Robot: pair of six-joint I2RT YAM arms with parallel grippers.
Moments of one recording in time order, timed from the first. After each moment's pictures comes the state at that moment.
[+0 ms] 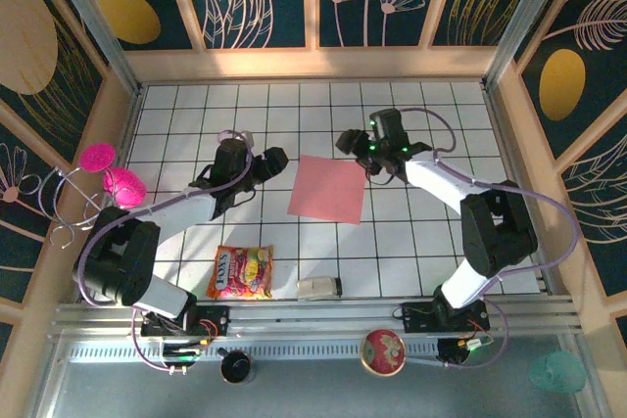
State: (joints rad) left arm -0.45 1.52 0.75 0.20 0.18 -0.88; right arm 0.42 1.64 1.06 -0.20 -0.23 0.93
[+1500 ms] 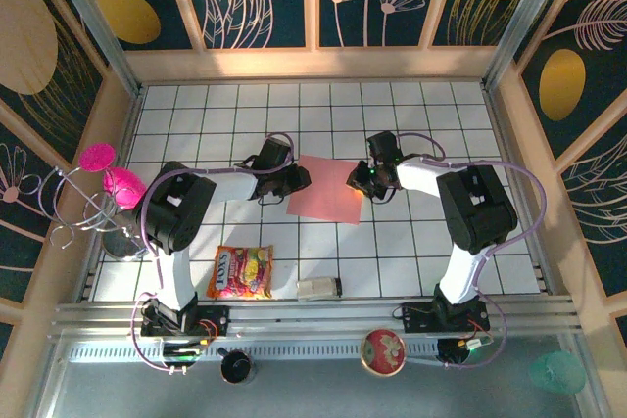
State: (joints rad) left arm -0.55 1.93 1.01 0.04 0.26 -0.84; right arm 0.41 1.81 0.98 -0.24 -0.31 0.83
